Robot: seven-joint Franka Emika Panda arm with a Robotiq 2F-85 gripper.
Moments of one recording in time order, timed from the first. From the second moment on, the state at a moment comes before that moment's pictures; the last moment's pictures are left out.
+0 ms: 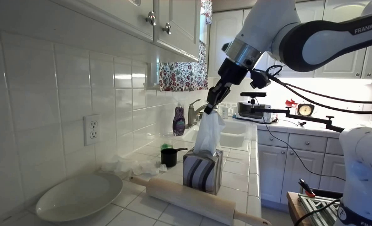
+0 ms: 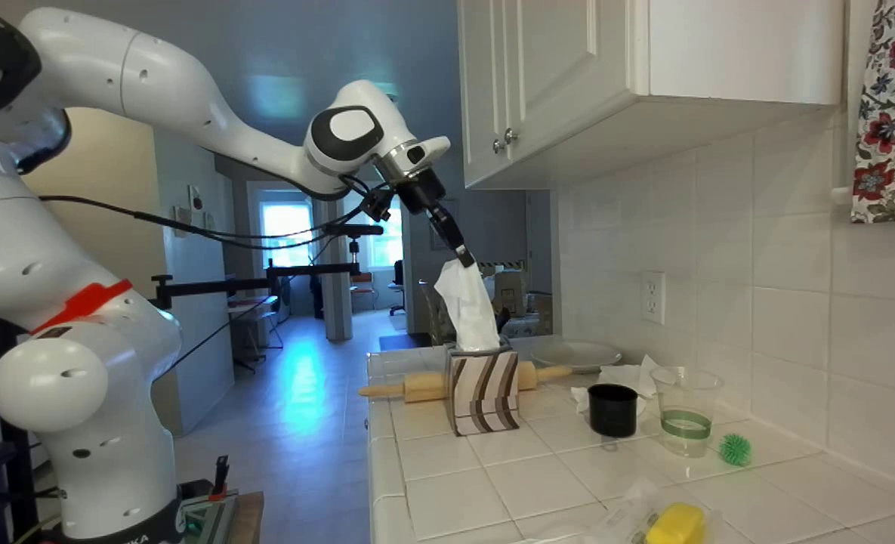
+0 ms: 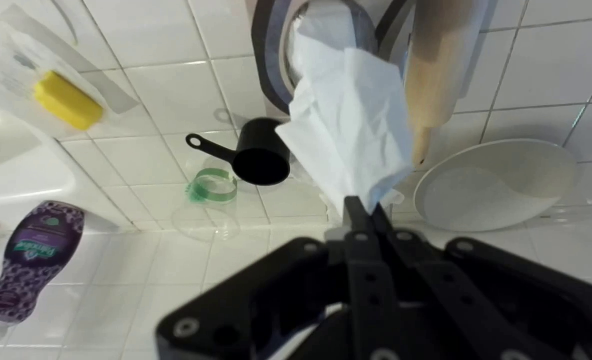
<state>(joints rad) -0.07 -0.56 0.20 -2.39 -0.22 2.32 0.52</state>
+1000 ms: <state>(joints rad) -0.23 -0.75 0.23 -2.45 -0.26 2.38 0.60</state>
